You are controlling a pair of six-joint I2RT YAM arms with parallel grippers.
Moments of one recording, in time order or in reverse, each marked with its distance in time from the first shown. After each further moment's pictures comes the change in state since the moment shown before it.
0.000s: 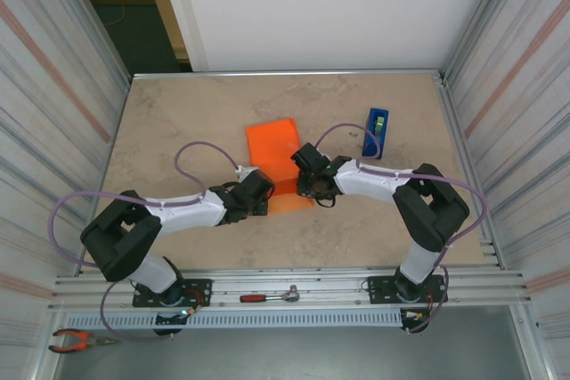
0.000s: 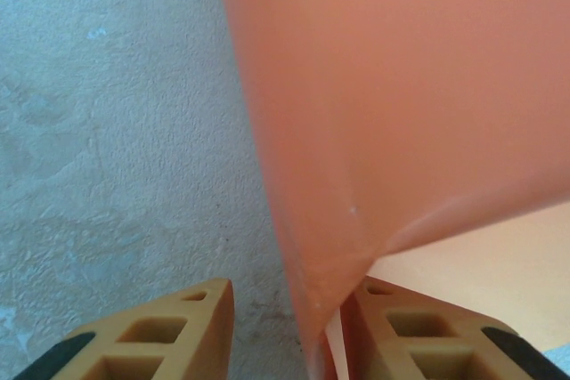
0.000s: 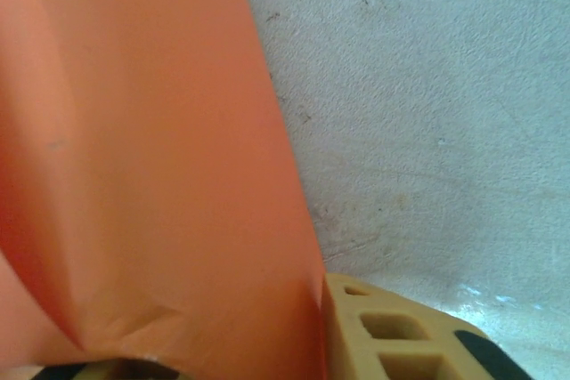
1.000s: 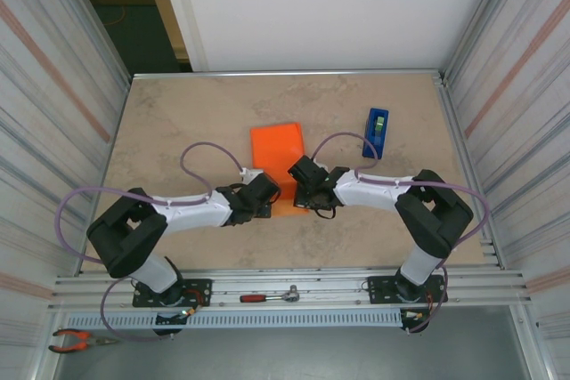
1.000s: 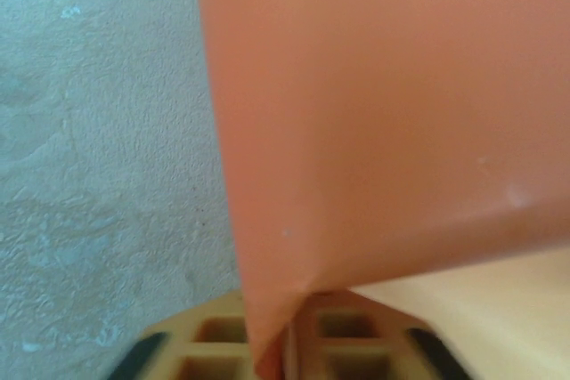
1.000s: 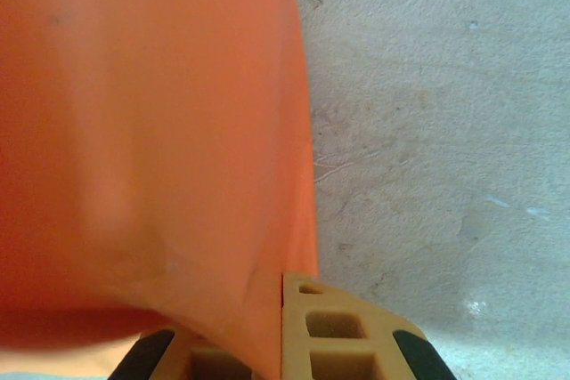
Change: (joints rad) left arm -0.047 0.035 0.028 -0.041 -0.040 -0.050; right arm 0.078 -0.042 -0.083 0.025 0.013 0.031
